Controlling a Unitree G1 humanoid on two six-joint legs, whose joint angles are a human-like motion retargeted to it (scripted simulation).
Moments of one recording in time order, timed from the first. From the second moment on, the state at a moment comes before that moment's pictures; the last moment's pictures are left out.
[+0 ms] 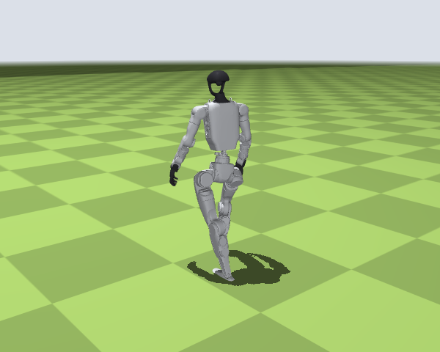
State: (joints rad) left arm -0.17 0.39 -0.28 1.06 0.08 -0.16 -0.09; right arm -0.12 -0.23 0.35 1.16 -0.07 -0.10 0.10; waist -0.01 -0.17 0.01; left_leg 0.20 -0.27 0.08 -0.04 -0.46 0.12; right_leg -0.73 -0.26 -0.18 0.69 -0.49 0.12
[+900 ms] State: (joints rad) left arm -0.05 0.37 -0.28 1.11 0.05 -0.11 -0.09; right arm -0.17 -0.23 0.42 1.19 -0.12 -0.08 0.10; waist 0.03 -0.30 0.00; left_leg -0.24 -0.34 0.25 0.28 -0.39 0.16; right_leg -0.37 -0.59 -0.05 1.47 -0.39 0.02
